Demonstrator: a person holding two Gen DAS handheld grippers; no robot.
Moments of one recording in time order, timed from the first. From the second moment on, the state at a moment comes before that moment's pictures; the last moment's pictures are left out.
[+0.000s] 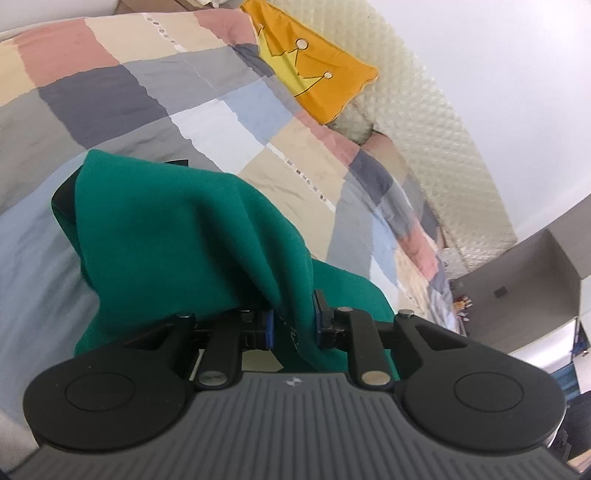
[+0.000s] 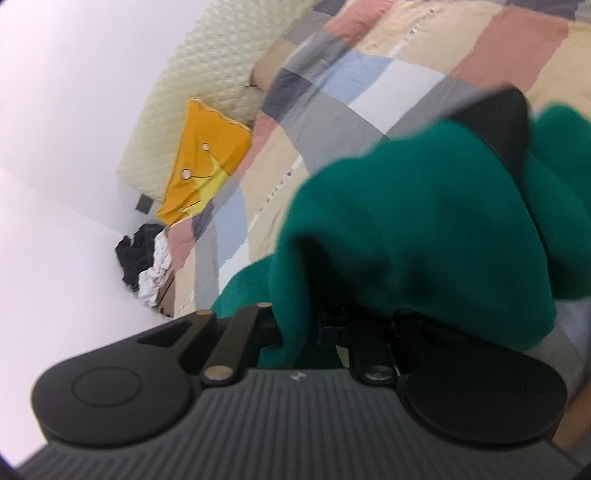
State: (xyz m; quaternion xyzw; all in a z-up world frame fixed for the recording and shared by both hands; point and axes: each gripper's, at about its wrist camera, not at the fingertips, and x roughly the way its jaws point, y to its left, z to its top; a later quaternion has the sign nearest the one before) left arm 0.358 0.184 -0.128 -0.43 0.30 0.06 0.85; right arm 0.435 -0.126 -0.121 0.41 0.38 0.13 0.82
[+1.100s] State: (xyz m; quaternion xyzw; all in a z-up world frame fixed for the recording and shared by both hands) left arm 0.478 0.216 -0.189 -0.36 0.28 -0.03 0.89; right arm 0.517 -0.111 -0.184 0.38 0.38 0.14 0.83
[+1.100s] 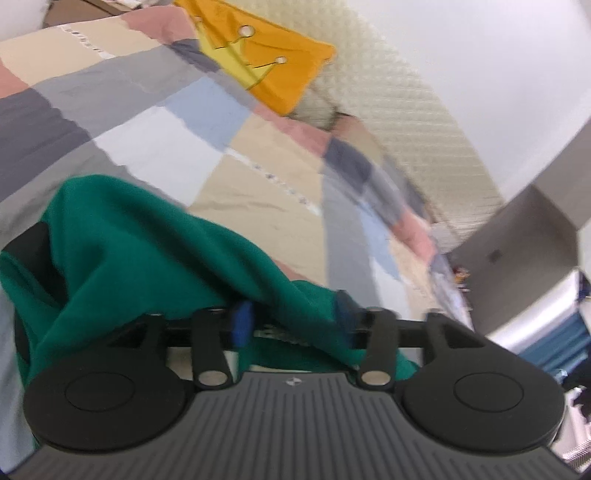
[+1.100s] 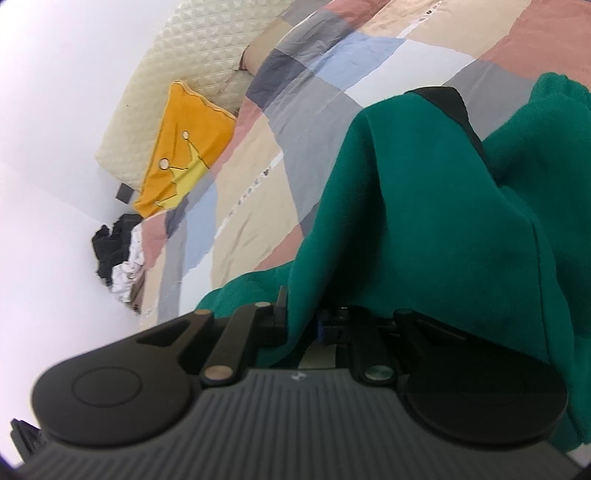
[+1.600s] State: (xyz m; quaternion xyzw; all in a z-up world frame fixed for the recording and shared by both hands) left arm 0.440 0.162 -0.169 -0.24 0.28 -0.01 0.93; right arm 0.484 -0.082 -0.140 0.26 0.33 0.25 0.87
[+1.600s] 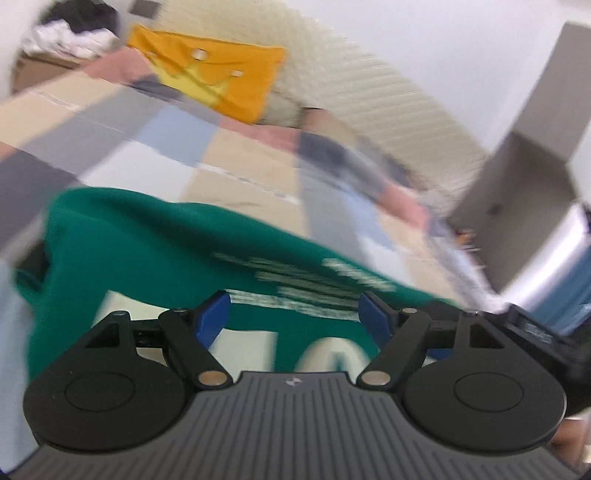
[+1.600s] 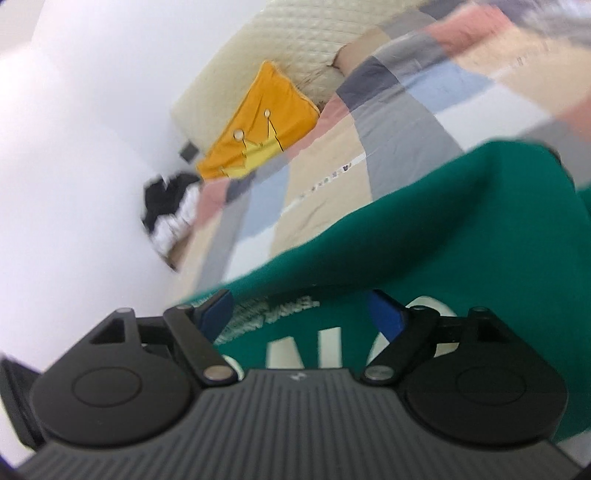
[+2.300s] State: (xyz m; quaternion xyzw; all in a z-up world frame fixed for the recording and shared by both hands) left arm 0.527 0.185 -0.204 -0.13 0.32 0.08 0.93; right arm 0.565 -0.050 -0.182 0.05 0.37 0.14 0.92
